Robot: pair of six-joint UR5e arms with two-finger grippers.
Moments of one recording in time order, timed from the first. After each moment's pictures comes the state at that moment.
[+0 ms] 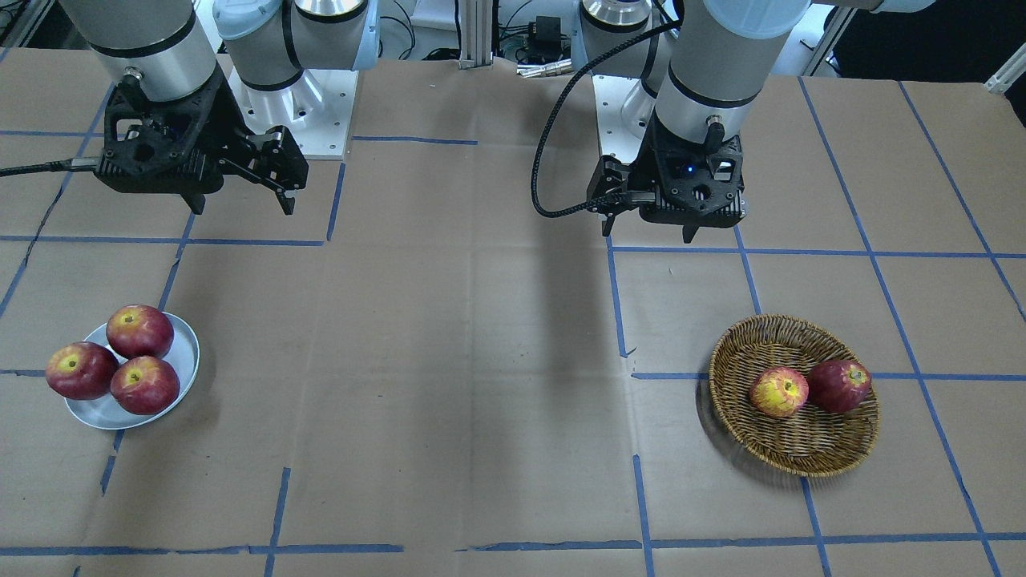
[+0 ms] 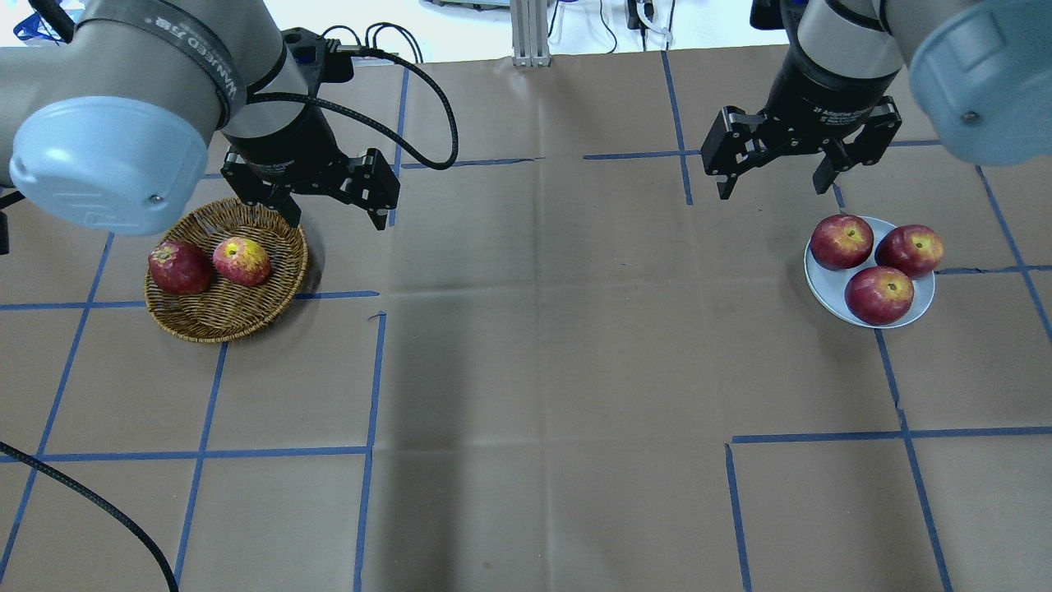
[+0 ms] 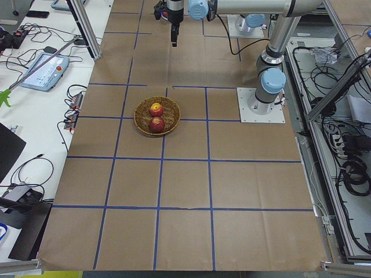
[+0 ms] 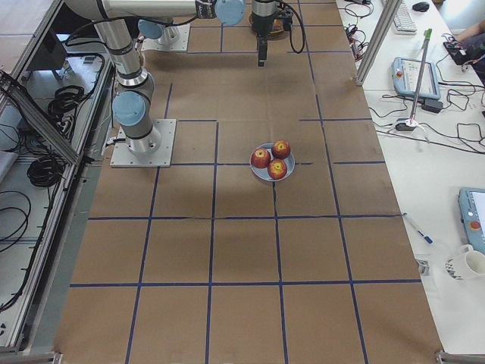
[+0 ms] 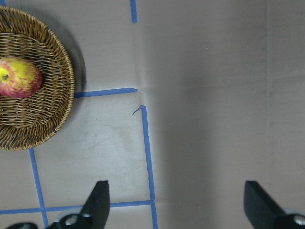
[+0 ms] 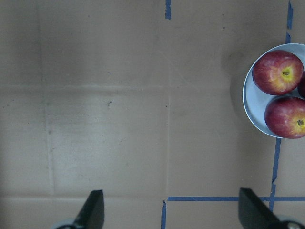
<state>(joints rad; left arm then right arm) -1.66 -1.61 -1.62 -1.47 1.58 0.00 1.59 -1.57 1.58 -1.58 -1.57 0.00</state>
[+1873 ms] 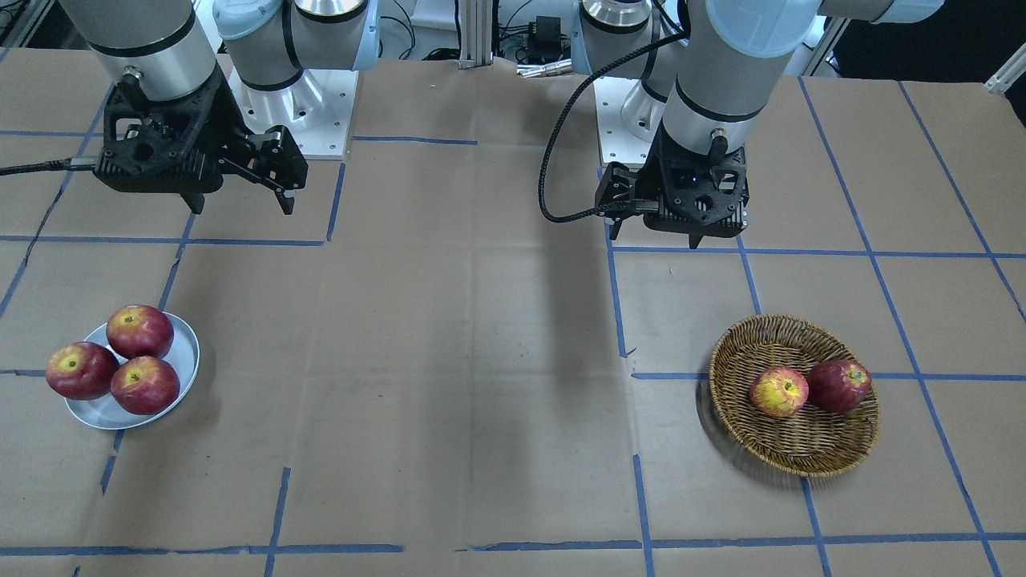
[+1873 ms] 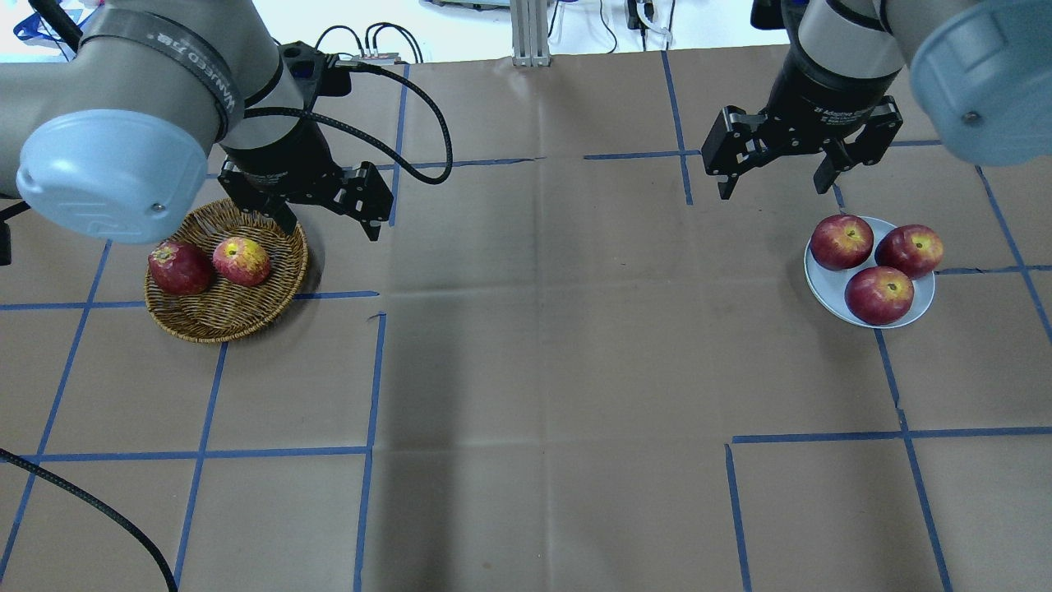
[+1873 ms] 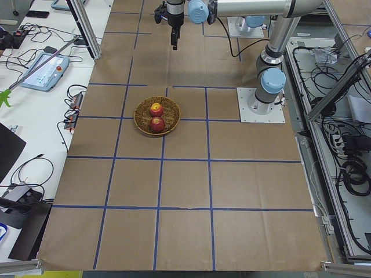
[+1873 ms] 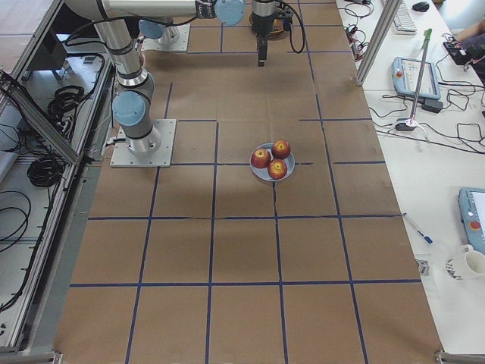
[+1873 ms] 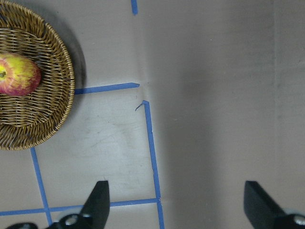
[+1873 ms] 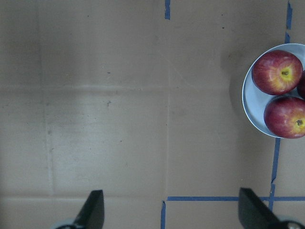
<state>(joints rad) -1.61 -1.61 -1.65 -1.46 1.58 0.11 1.59 -1.57 1.58 -1.58 -1.57 0.00</state>
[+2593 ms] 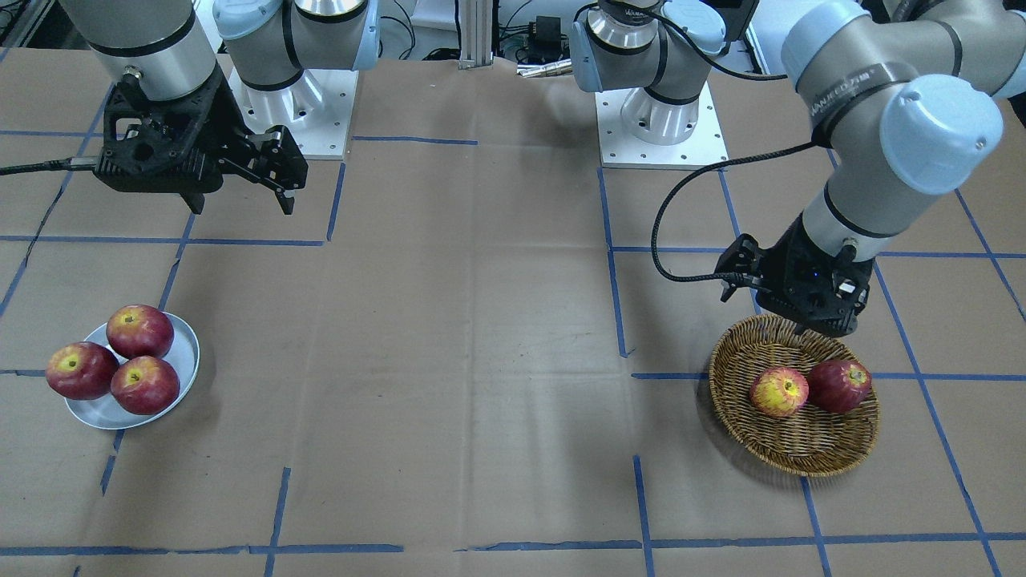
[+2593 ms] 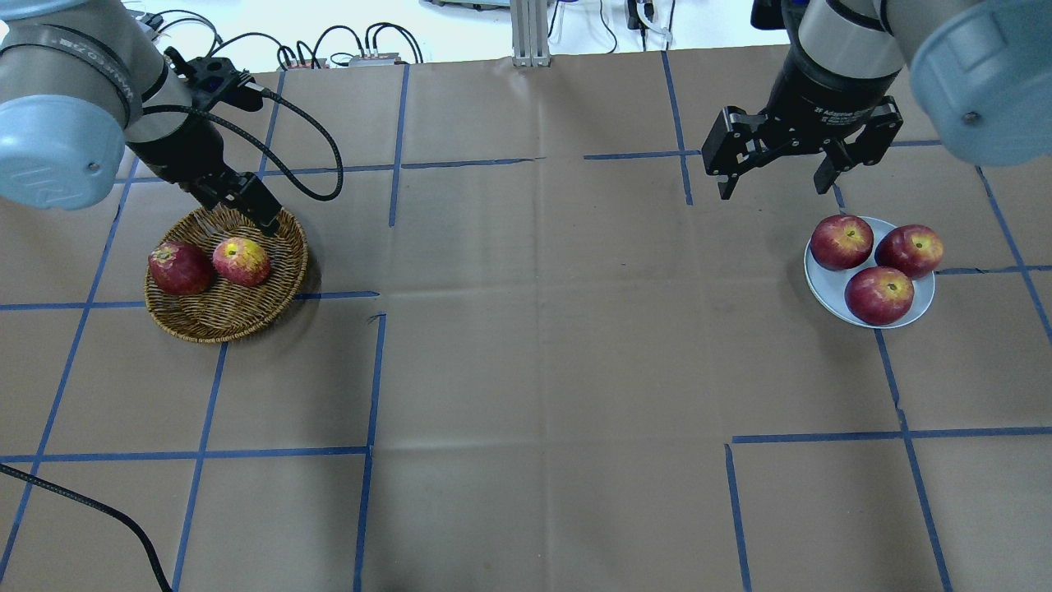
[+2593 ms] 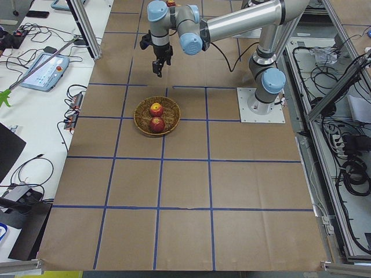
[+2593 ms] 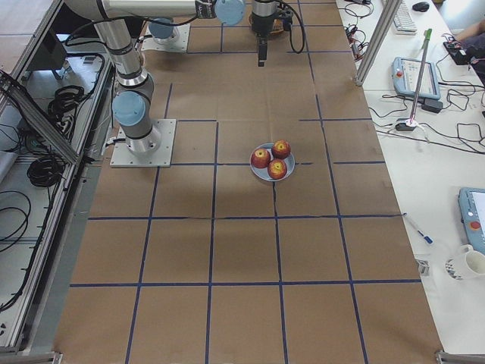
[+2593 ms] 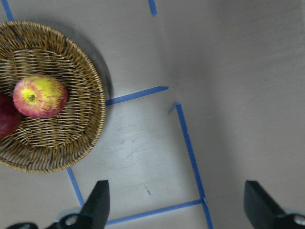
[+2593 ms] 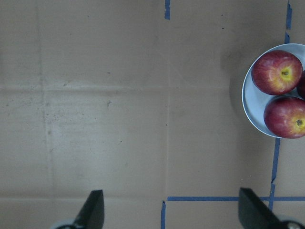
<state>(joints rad) -1.36 -1.75 -1.67 -1.30 1.59 0.74 1.59 -1.57 1.58 -1.58 -1.57 0.00</state>
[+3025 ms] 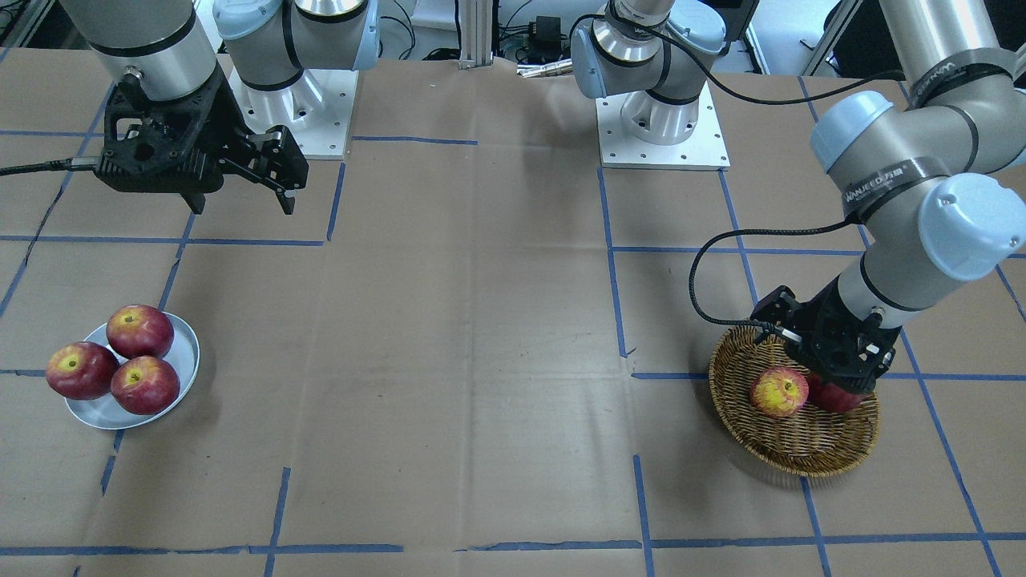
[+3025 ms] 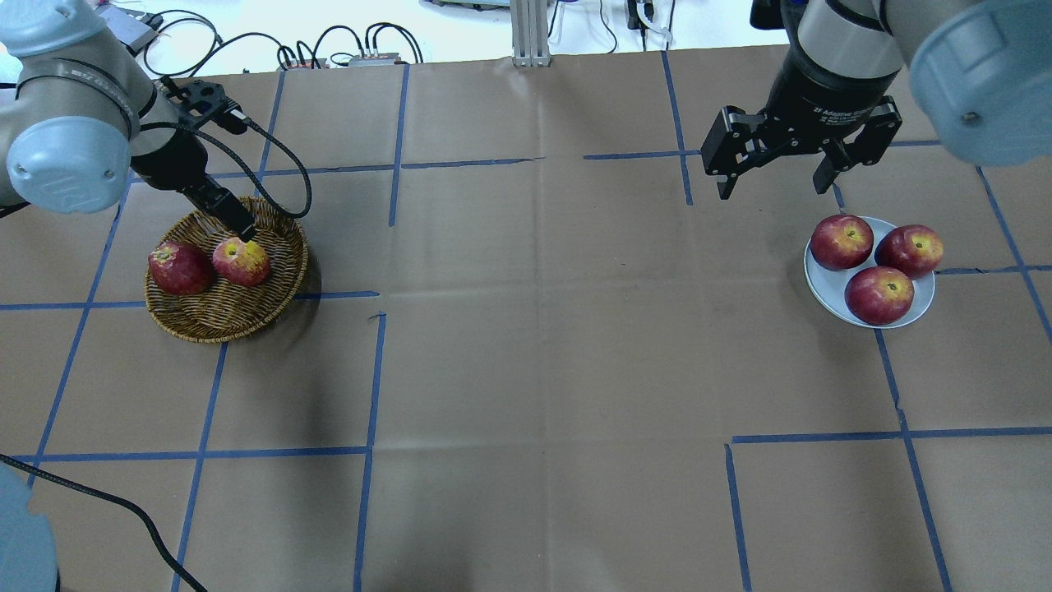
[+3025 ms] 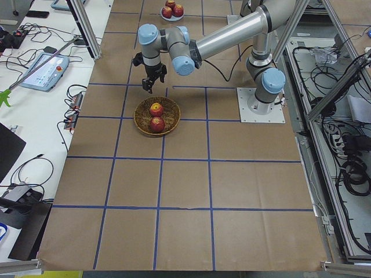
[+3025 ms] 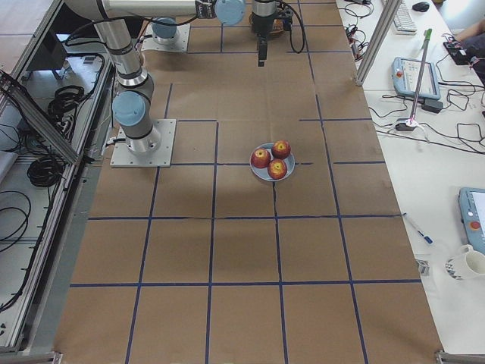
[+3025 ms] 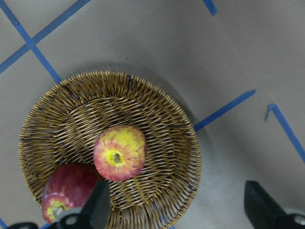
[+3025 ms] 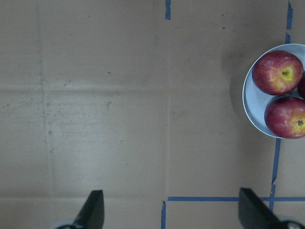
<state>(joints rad) -1.27 -1.88 -1.67 -1.20 1.59 0.95 1.59 -1.57 1.58 -1.58 -1.57 0.00</state>
